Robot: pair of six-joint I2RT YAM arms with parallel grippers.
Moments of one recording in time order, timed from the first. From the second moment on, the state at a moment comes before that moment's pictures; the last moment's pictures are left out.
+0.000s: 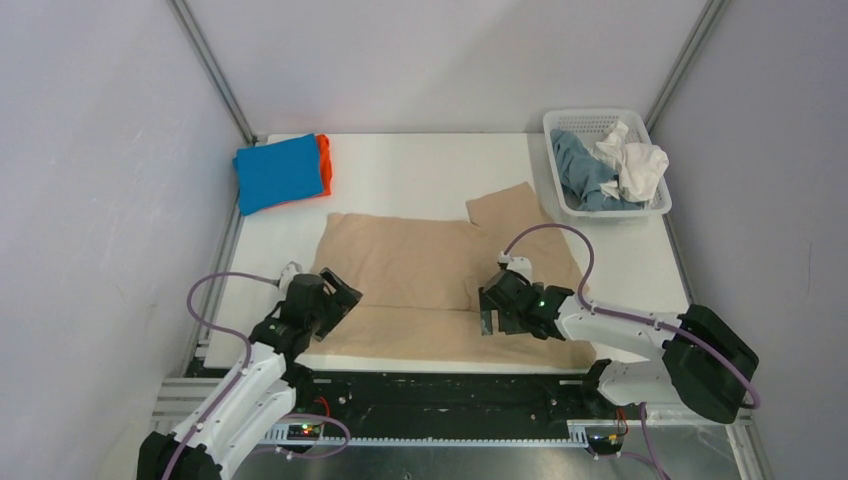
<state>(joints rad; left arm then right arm) -0.32 0.68 0.26 -0.42 -0.13 -1.04 0.91 1.26 0.59 -0.45 0.31 0.74</state>
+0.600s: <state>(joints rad) -0.21 1.11 0.87 -0.65 -0.27 -0.80 0.49 1.05 0.76 -0.33 0.13 0.54</state>
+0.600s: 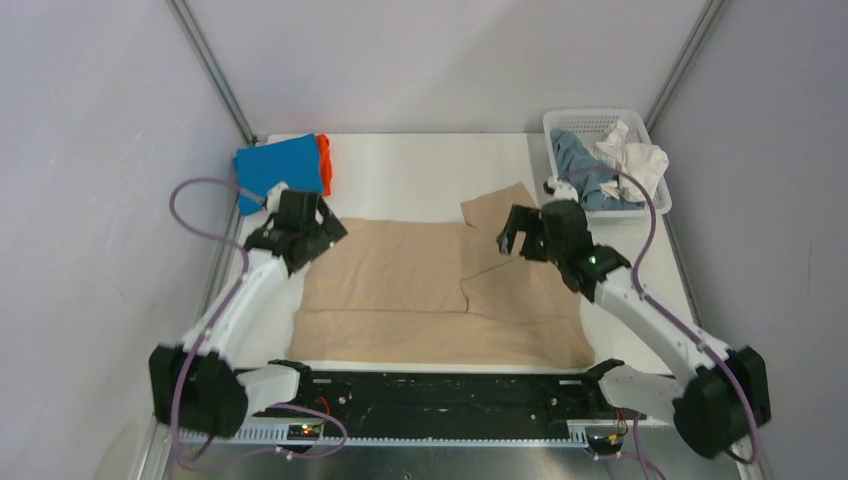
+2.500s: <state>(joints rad) -0.10 2.05 1.49 -0.66 -0.07 -0.45 0.32 1.31 1.00 -0.34 0.02 0.43</state>
